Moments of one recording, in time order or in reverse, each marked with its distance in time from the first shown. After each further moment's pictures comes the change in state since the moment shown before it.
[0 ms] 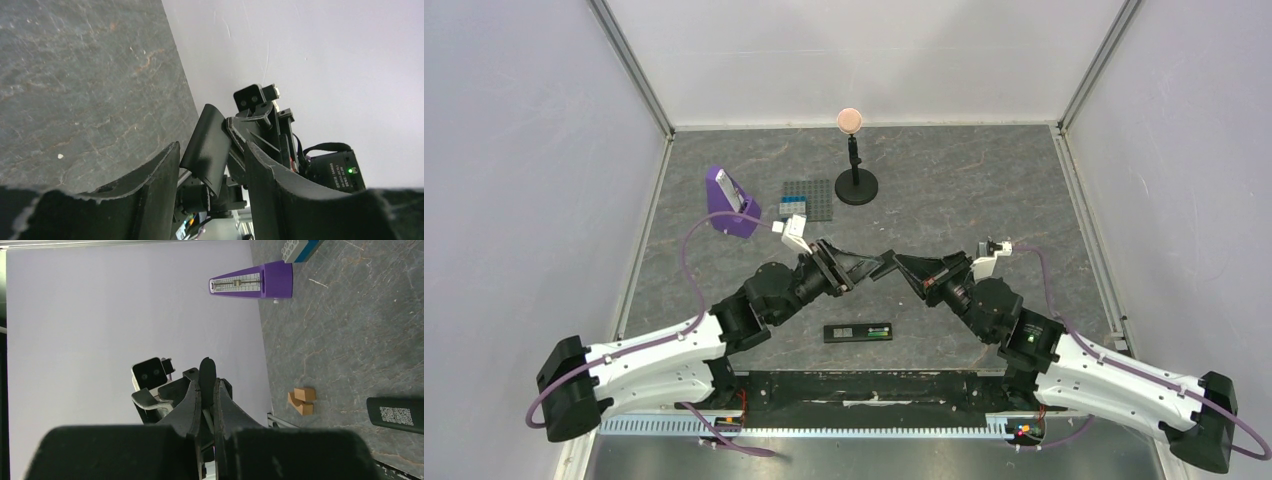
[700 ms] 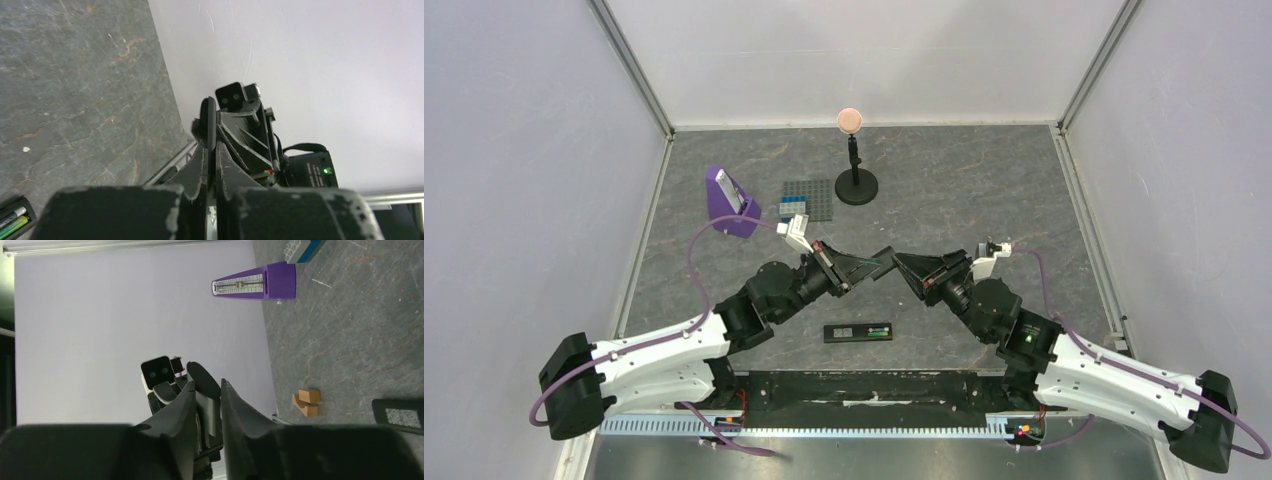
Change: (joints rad) left arm 0.008 0.044 -0.010 0.066 0.066 -0.105; right arm -0.001 0.015 -0.015 0.044 -0.006 0.030
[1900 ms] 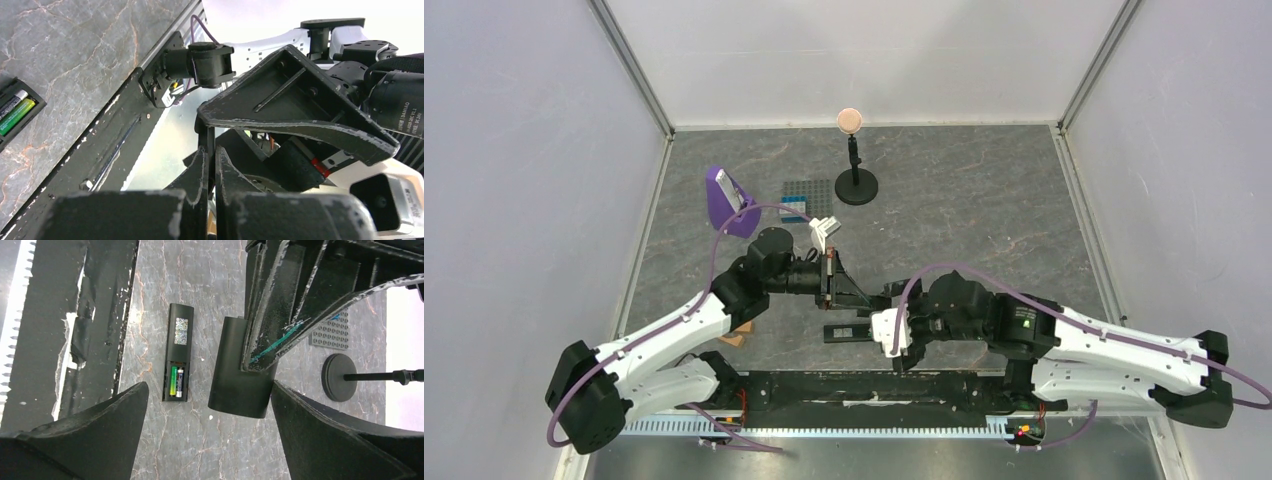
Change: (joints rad) left arm 0.275 0.057 0.107 -0.344 0.866 0.120; right arm 0.196 0.201 0.415 -0.646 -0.556 -2.244
